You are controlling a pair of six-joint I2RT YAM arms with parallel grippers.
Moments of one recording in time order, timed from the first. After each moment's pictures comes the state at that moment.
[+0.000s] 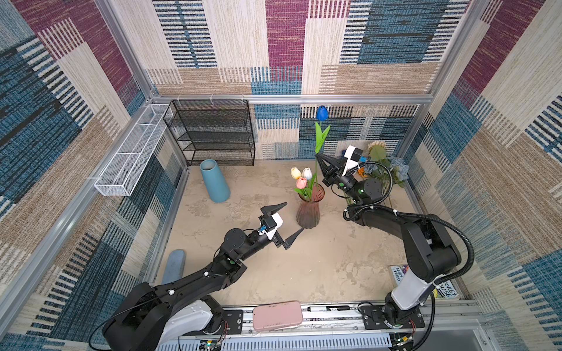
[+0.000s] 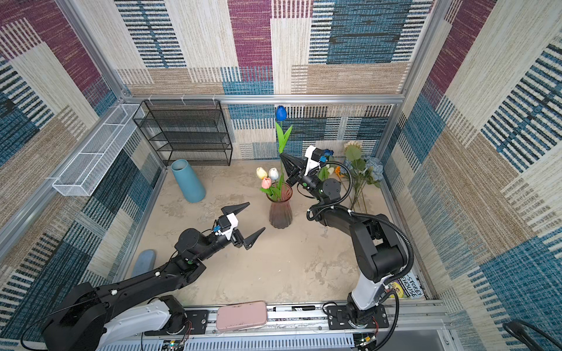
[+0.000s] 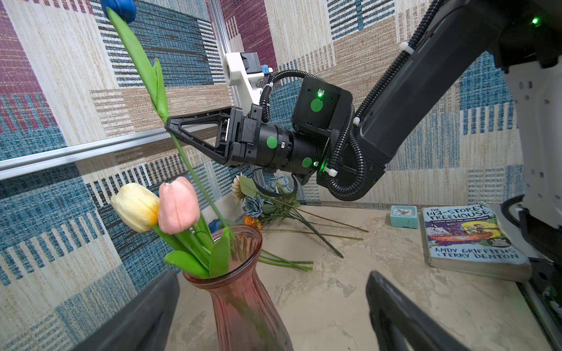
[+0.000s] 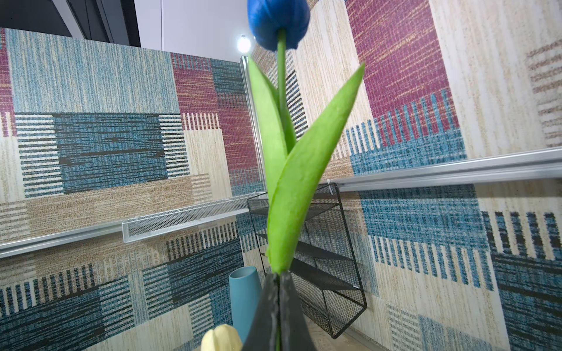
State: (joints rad) left arm -0.71 1.12 0.41 0.94 0.32 0.19; right arm 0.35 1.73 0.98 1.33 -0.51 0.52
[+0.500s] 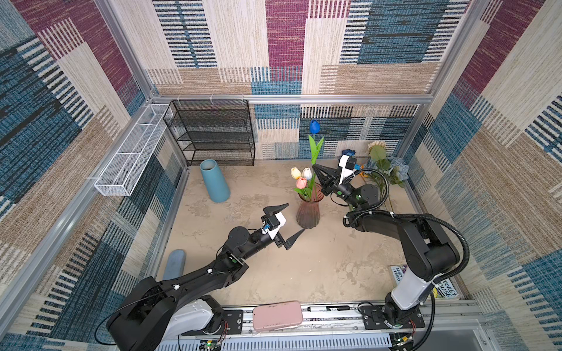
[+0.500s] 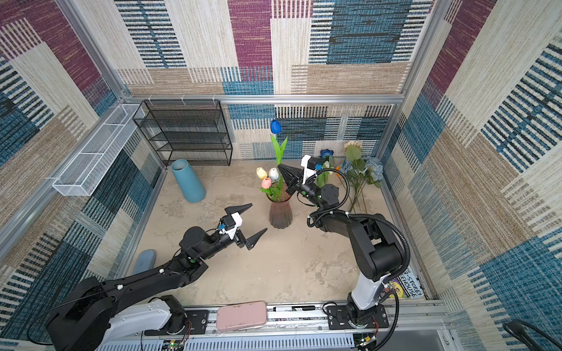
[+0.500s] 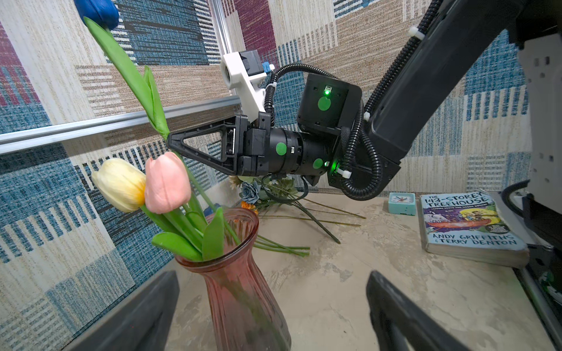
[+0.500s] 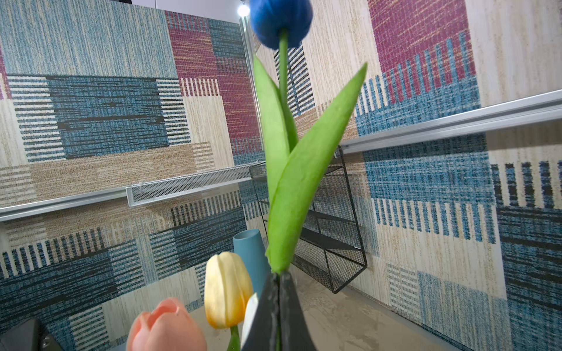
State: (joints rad) left arm -0.71 1.17 0.41 0.93 0.32 0.19; right arm 0.36 1.73 0.87 1.34 -0.57 0.46
